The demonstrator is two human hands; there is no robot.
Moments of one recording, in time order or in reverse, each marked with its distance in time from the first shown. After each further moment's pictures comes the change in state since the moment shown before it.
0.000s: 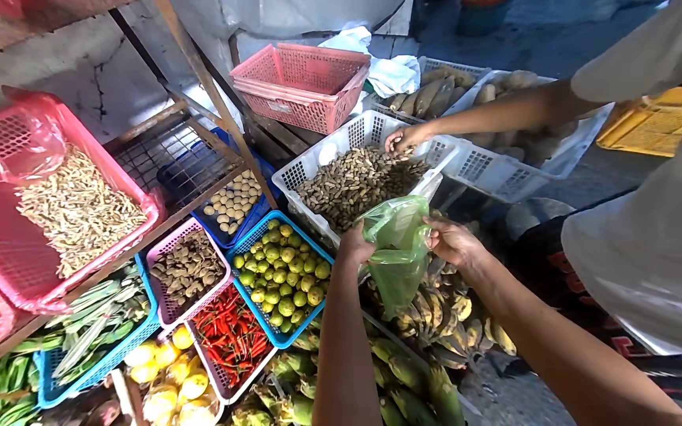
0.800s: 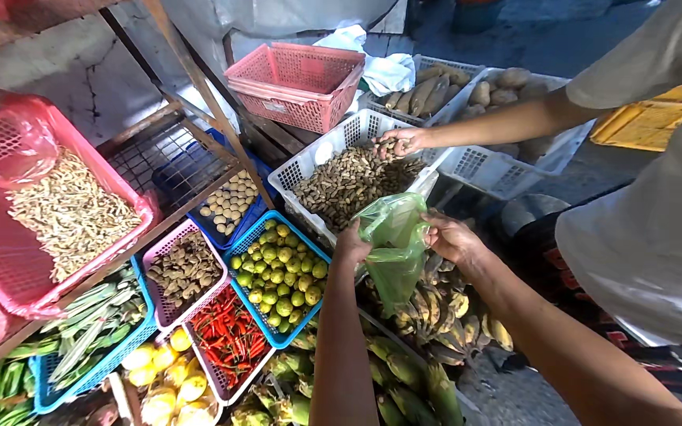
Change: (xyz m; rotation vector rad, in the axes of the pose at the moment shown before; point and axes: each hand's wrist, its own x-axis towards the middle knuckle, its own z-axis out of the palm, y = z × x) left_hand 0.000 0.001 0.001 0.003 0.009 -0.014; right_hand -0.001 -0.005 -0.003 0.026 -0.004 0.007
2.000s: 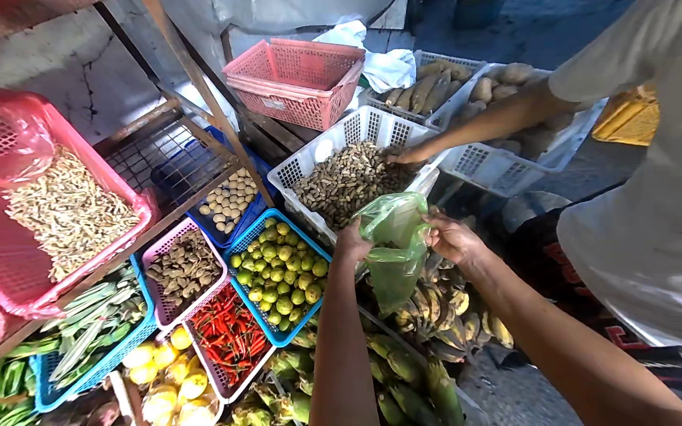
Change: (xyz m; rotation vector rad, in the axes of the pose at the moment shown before) left_hand 0.000 0.000 -0.001 0.030 0.003 0.023; right_hand -0.003 0.004 -0.004 -0.021 -0.007 0.004
